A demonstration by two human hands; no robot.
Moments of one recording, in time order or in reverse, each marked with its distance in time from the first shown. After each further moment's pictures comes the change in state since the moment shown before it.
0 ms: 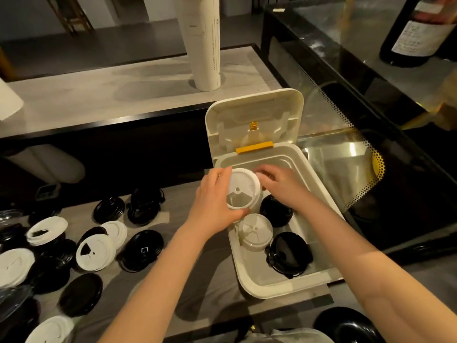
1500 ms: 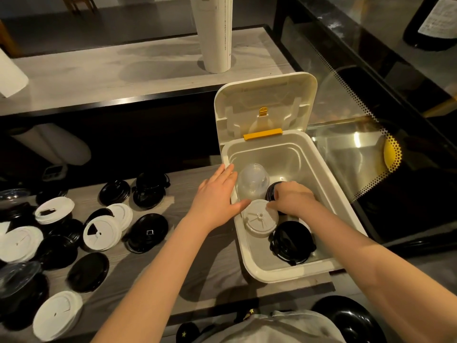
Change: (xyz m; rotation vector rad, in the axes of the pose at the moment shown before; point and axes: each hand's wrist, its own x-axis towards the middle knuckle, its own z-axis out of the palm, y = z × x) left_hand -0.008 -0.022 0.017 0.202 -0.196 -0.011; right_hand -0.013 0.023 0.023 -0.700 -0.295 0.356
